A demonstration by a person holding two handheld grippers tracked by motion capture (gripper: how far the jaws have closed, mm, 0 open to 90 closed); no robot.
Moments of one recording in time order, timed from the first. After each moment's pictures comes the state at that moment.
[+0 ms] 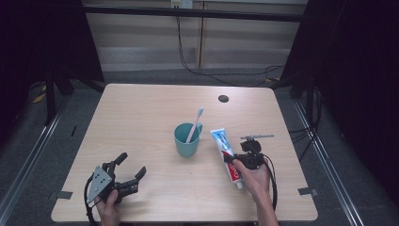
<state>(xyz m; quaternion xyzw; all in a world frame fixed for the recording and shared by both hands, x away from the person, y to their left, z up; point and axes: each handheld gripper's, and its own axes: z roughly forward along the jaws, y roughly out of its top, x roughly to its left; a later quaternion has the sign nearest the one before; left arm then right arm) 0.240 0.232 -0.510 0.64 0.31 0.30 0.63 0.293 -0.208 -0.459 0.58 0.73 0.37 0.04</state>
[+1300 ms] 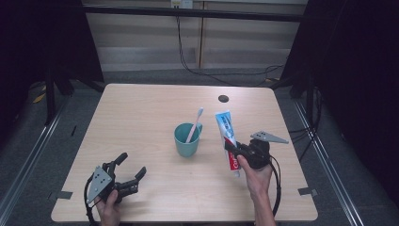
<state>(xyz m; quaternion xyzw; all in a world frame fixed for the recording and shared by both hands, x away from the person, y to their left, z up) 0.240 0.232 -0.510 0.64 0.31 0.30 0.63 0.275 -0.211 -0.433 0.50 0.68 0.52 0.15</state>
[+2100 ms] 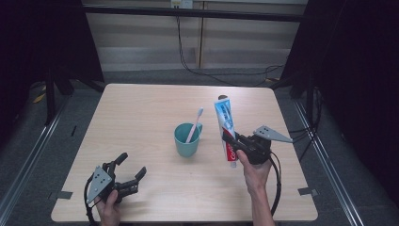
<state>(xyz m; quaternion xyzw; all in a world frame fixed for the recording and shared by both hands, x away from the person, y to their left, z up) 0.240 0.232 -0.510 0.65 0.30 0.30 0.63 0.276 -0.204 -0.410 0.44 0.65 0.58 0.19</state>
